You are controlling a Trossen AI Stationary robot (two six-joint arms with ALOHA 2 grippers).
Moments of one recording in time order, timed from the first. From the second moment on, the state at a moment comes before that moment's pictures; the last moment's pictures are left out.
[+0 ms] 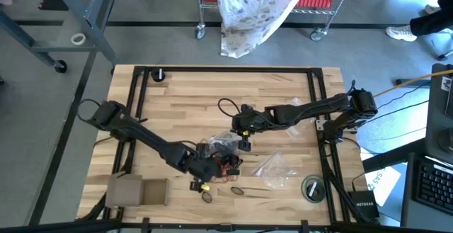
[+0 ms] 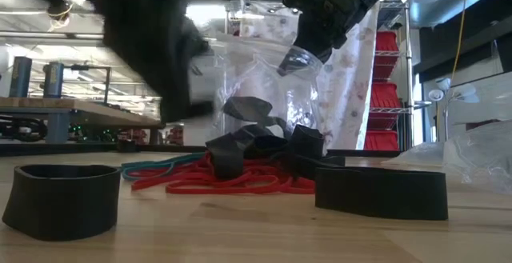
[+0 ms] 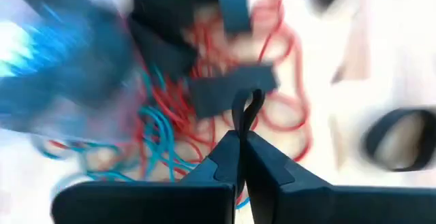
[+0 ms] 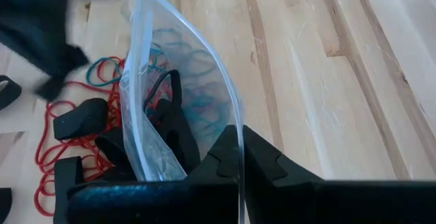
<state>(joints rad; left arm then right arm) -0.45 1.79 1.24 -0.57 -0.25 -0.27 0.07 1.61 1.09 -0.29 0.09 0.12</state>
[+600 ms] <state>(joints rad) -0.26 1.60 1.26 -0.31 -0.54 -0.16 0.07 1.61 1.09 -0.29 0.09 0.12</state>
